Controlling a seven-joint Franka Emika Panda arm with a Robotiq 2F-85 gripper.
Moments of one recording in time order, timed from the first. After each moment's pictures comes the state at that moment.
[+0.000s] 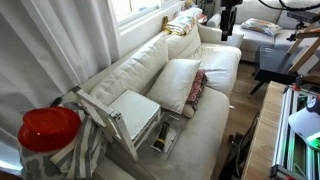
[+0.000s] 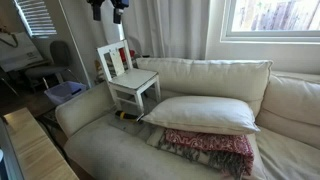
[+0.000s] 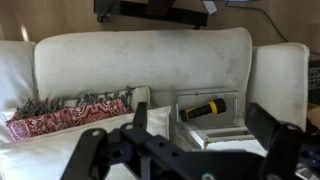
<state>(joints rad) 0.01 -0.29 -0.13 -2.38 0.05 1.90 -0.24</state>
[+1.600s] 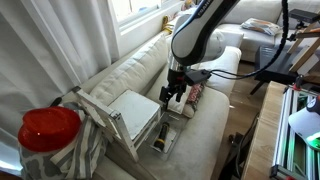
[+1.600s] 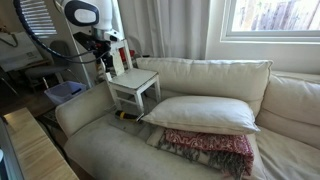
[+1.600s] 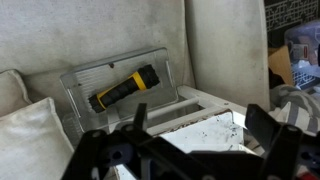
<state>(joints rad) 0.16 0.35 0.23 -2.31 0.59 2.68 -0.10</state>
